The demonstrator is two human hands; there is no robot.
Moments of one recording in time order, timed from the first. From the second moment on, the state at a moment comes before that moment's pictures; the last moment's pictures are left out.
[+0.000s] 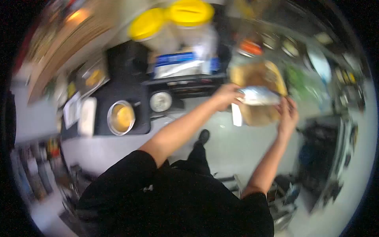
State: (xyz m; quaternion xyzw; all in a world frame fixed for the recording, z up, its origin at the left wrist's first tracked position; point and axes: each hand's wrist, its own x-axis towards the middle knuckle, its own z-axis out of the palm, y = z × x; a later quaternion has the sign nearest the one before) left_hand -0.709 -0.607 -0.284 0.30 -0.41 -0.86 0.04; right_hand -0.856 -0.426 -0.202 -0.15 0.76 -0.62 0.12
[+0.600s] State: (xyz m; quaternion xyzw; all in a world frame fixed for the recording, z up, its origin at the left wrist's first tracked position) left_hand 0.100 -0.731 -0.214 0.26 -0.18 -0.87 0.37; right_hand -0.203 -0.745 -0.151 -0.47 0.31 -0.47 0.68
